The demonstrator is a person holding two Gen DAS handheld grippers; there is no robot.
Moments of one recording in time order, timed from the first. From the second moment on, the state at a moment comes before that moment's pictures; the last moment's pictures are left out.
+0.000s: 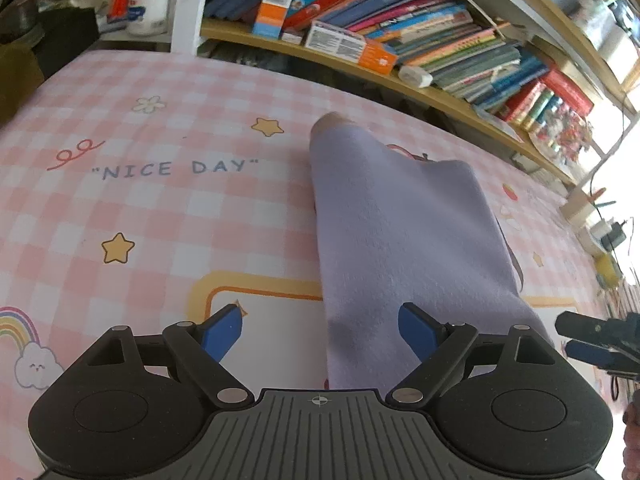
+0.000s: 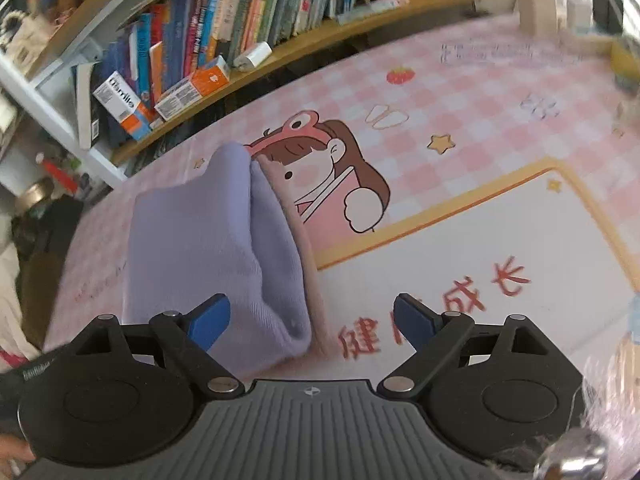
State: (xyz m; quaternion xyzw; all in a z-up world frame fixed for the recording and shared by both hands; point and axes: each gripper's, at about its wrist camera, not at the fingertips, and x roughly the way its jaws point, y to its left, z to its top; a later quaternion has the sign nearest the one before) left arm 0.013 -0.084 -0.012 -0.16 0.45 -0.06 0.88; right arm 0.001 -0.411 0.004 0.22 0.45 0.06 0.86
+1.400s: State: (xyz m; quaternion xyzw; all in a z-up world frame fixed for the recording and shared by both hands) left arm 0.065 -0.095 -0.028 -0.26 0.46 -0.04 0.85; right arm 0.067 -0.358 0.006 0.11 0.40 0.24 0.88
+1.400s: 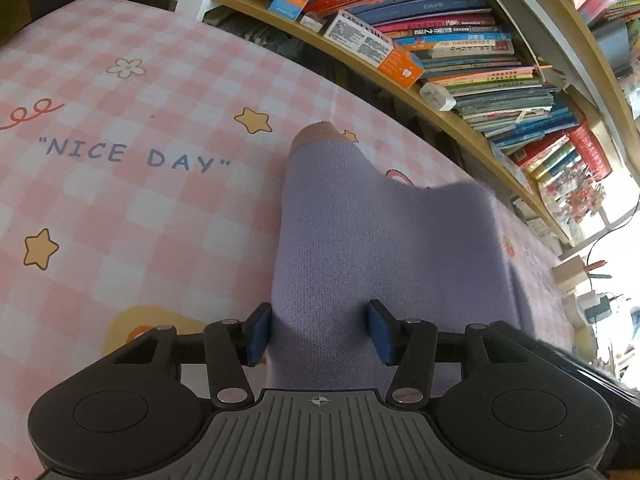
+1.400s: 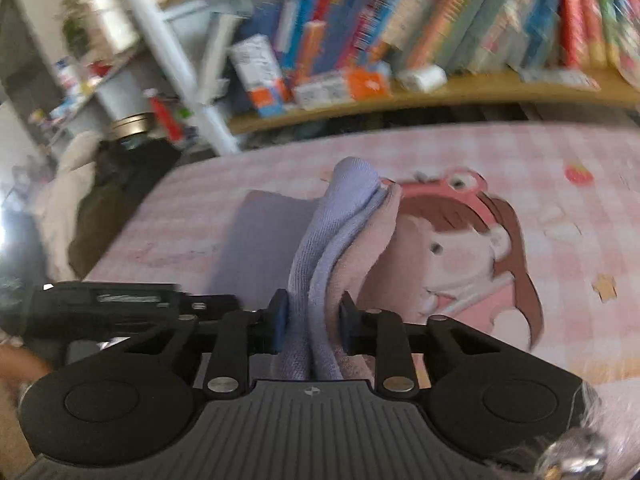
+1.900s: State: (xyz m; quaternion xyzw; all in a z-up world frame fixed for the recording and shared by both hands) left arm 0.059 -0.086 -0.031 -0.30 0.46 -0.05 0.83; right arm 0.085 -0.410 -0.047 0.30 0.47 0.22 0.80
